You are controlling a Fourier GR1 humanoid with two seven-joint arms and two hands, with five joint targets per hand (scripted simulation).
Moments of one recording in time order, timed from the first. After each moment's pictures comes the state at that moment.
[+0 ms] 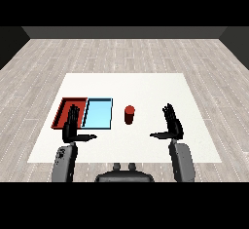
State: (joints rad) left arm 0.02 0.07 0.08 -1.61 0.06 -0.09 -0.45; right arm -0.03 -0.06 -0.07 -1.57 -0.14 0.17 -0.25
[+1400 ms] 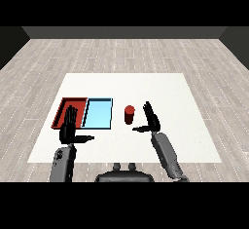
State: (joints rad) left arm 0.04 0.07 0.10 -1.64 0.10 -0.13 -0.45; right arm -0.28 0.00 0.11 -1.12 -0.20 0.02 -0.41
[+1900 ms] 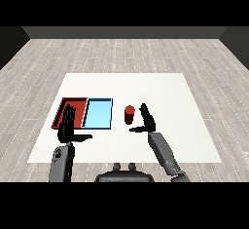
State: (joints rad) left arm 0.02 0.08 0.13 -1.61 0.12 -0.14 -0.45; right arm -0.34 0.00 0.17 -0.97 -0.27 -0.01 -0.51
